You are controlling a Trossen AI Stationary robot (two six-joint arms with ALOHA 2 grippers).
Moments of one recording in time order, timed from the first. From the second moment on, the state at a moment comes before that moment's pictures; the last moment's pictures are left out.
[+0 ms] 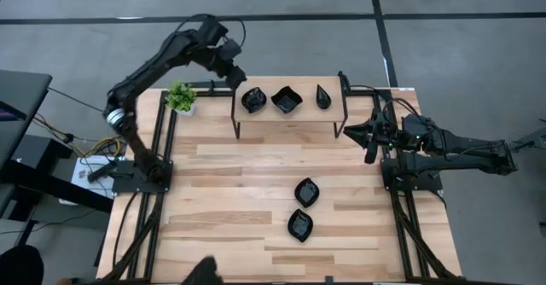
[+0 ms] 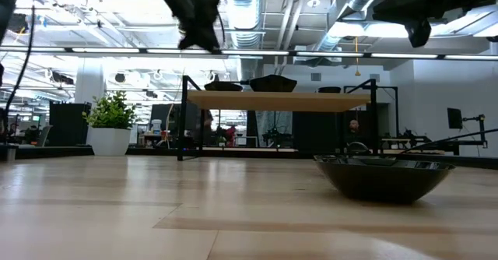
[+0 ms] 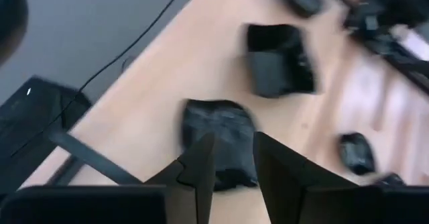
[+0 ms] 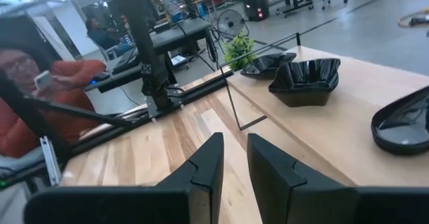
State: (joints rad) left arm 0.75 1.72 1.84 -1.07 0.37 0.07; right arm -0.11 0.40 0.50 -0.25 0.18 0.35
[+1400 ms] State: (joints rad) left arm 0.14 0.63 0.52 -0.15 0.03 -0.36; right arm 0.07 1.16 0.70 -0.49 -0.03 0.73
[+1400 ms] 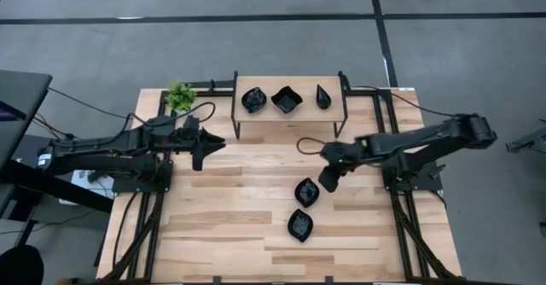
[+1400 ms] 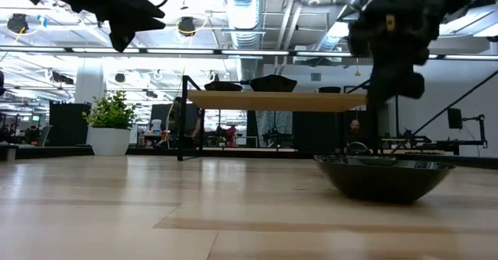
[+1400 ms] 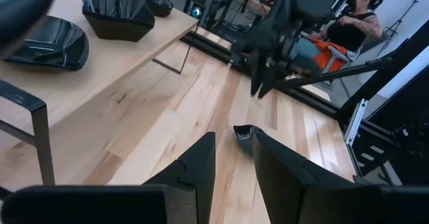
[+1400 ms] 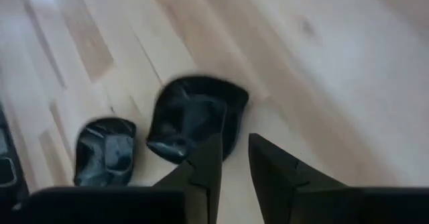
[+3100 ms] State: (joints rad) left arm 0.14 0.61 0.51 -0.15 0.03 -0.34; right arm 0.13 1.51 0.64 -0.20 -0.05 0.88
